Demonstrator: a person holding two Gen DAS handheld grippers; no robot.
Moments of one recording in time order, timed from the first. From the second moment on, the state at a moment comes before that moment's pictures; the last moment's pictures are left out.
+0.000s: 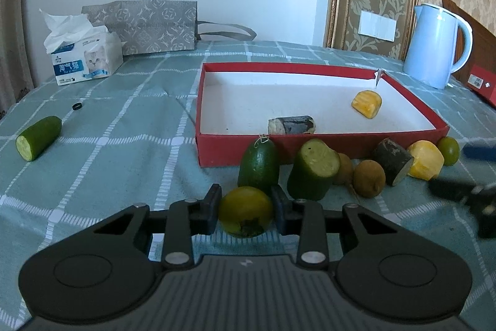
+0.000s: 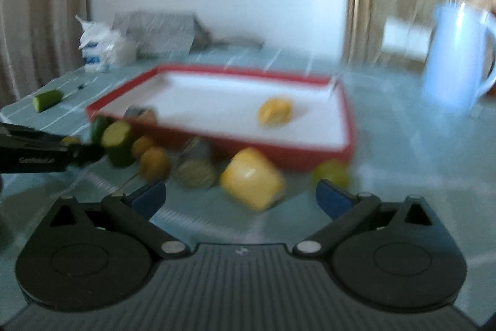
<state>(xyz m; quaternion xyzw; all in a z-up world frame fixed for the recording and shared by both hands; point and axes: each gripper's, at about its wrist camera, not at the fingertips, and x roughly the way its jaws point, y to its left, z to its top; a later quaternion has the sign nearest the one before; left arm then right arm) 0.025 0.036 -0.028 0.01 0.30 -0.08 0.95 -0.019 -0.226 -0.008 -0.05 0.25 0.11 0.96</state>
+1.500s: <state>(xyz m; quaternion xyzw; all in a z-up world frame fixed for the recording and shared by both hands) 0.025 0.037 -0.028 0.00 0.30 -0.09 0.95 0.016 -0.227 -0.017 -0.10 0.29 0.20 0.93</state>
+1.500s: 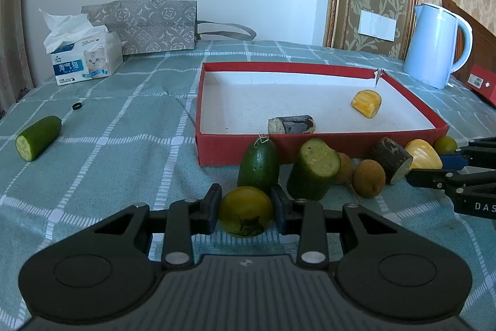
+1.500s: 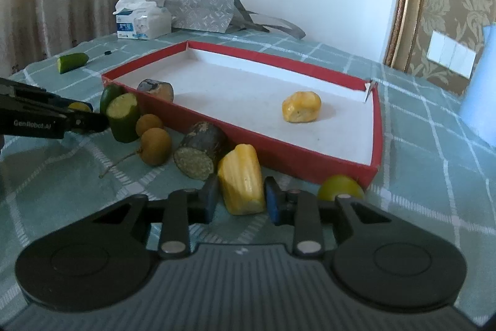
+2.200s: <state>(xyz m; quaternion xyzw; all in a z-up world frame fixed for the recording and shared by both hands) 0.015 0.039 0.010 0.02 0.25 -0.09 0.97 0.019 -0.227 -0.018 -0.10 0.30 0.19 0.93</state>
